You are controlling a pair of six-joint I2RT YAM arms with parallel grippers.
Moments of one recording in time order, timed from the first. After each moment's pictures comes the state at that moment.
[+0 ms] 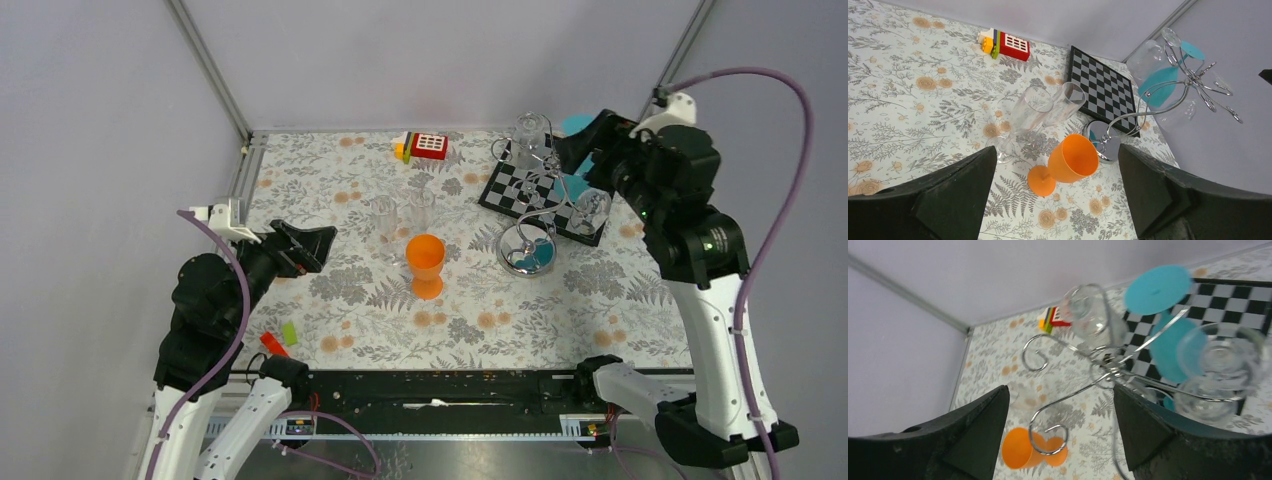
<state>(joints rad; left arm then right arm) -0.31 0.49 0.99 -0.58 0.07 -0.53 0.33 1.09 1.62 -0.77 0.06 0.49</state>
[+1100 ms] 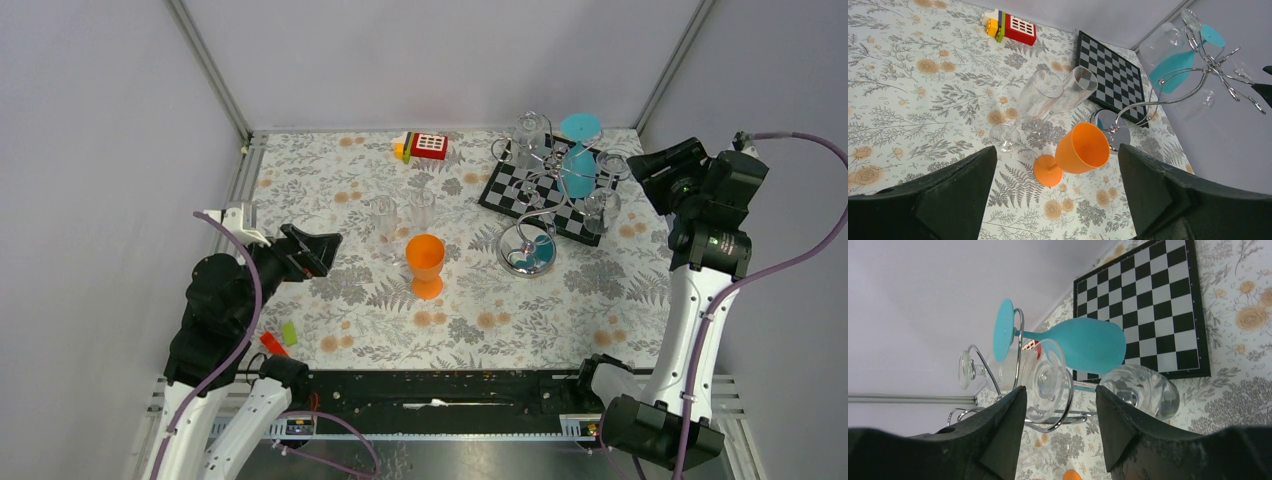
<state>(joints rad) -0.31 0.47 0.91 -0.57 0.07 -0.53 -0.39 1.02 1.30 -0.64 -0.31 0.74</state>
